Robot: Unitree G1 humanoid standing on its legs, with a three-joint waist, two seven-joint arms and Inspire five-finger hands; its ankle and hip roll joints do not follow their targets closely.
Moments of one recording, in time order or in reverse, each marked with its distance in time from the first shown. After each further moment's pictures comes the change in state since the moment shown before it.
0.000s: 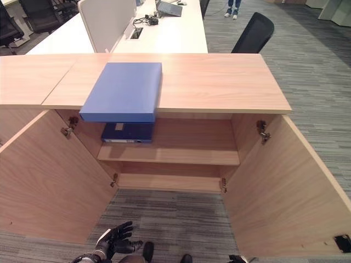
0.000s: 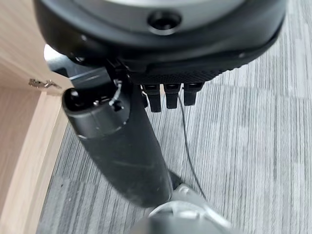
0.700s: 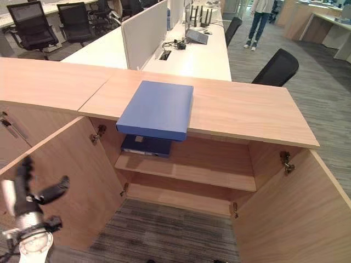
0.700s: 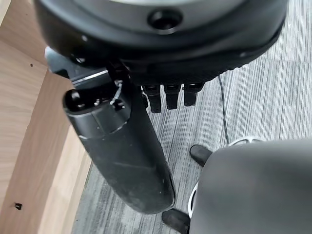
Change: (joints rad) left arm 0.027 0.021 0.519 -0.731 0.454 -0.049 0.576; right arm 0.075 0.107 0.009 -0.028 0.022 -0.055 -0.026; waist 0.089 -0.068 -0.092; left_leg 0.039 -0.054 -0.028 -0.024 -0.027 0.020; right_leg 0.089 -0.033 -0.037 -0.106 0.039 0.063
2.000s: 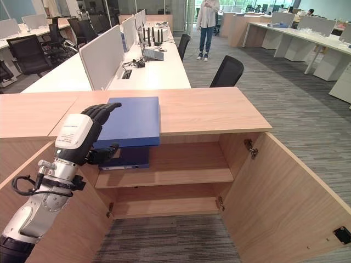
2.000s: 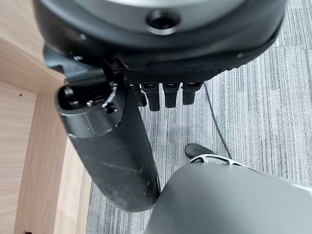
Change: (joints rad) left arm -0.339 0.447 -0.494 0.046 0.333 -0.104 -0.314; right arm -0.008 -0.057 0.034 0.032 -0.023 -0.002 0.045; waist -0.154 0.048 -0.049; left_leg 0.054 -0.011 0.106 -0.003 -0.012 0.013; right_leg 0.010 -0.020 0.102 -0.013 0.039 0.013
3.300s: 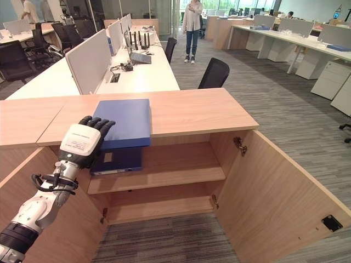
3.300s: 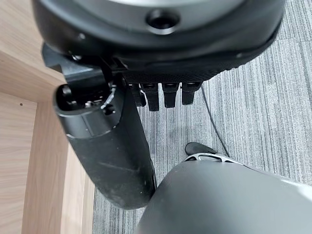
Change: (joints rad) left arm -0.135 0.053 -0.180 0.316 0.440 0.158 0.116; right arm 0.006 0.002 0.006 -0.003 -0.002 -0.008 0.002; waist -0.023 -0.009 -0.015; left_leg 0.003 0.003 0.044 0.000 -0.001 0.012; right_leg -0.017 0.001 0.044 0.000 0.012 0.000
